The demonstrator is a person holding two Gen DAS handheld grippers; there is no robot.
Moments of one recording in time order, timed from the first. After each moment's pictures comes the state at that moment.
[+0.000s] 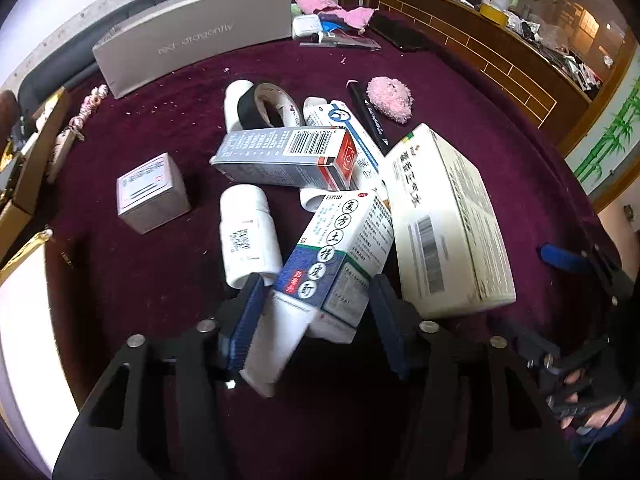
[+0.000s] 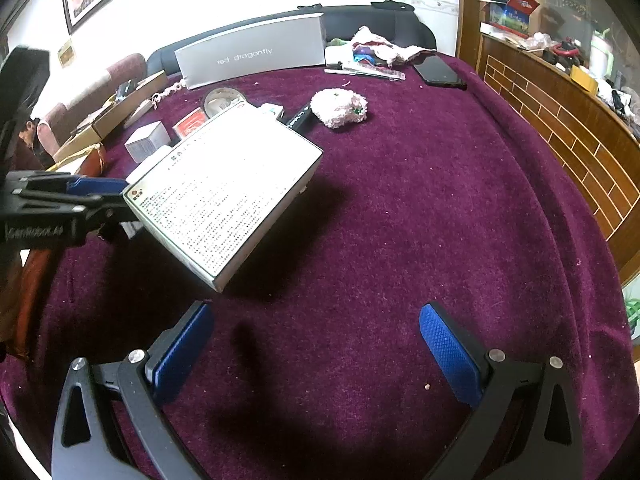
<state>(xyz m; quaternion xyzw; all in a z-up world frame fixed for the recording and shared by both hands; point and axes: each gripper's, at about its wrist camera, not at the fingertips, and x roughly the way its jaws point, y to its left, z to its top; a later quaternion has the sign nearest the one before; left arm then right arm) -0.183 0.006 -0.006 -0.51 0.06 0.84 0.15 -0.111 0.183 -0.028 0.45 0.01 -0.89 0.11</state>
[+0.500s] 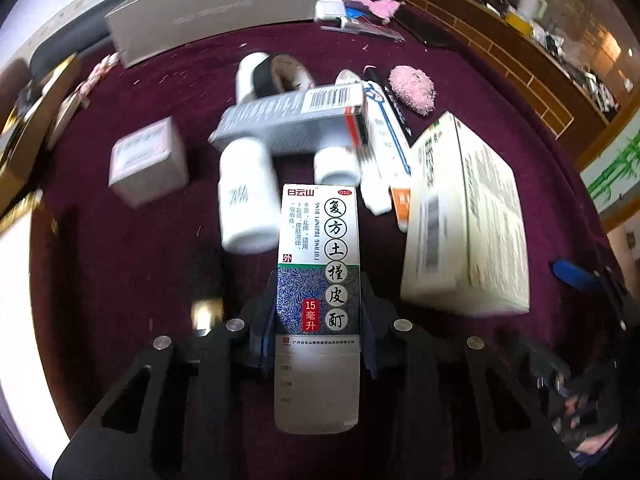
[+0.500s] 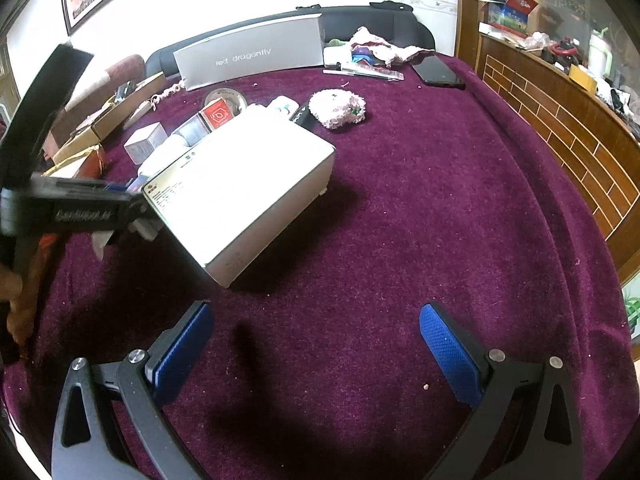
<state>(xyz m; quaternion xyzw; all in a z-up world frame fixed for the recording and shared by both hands) -0.172 -0.003 -0.020 -0.52 0.02 0.84 0.11 -0.109 0.188 -0.027 0.44 0.00 -0.89 0.11</state>
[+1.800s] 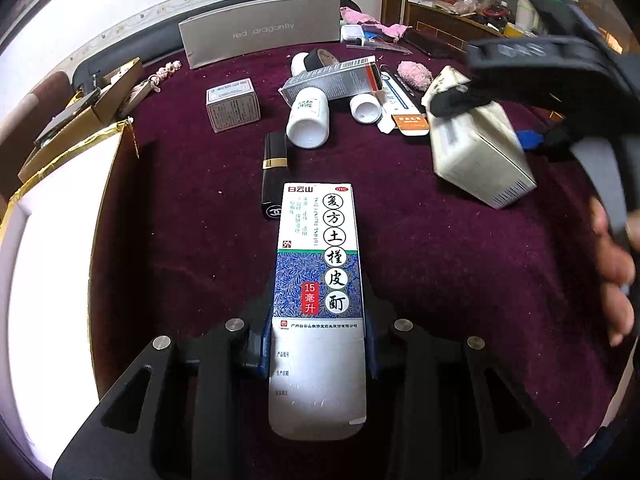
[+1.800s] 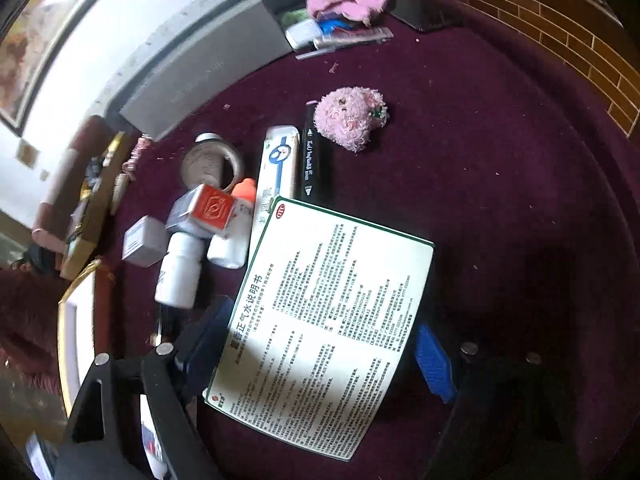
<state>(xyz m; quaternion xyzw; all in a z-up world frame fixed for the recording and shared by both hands) -0.069 -0.027 -0.027 -0.45 0.04 0.89 0.06 -0.188 0.159 -0.015 0.51 -0.17 -0.84 0.10</state>
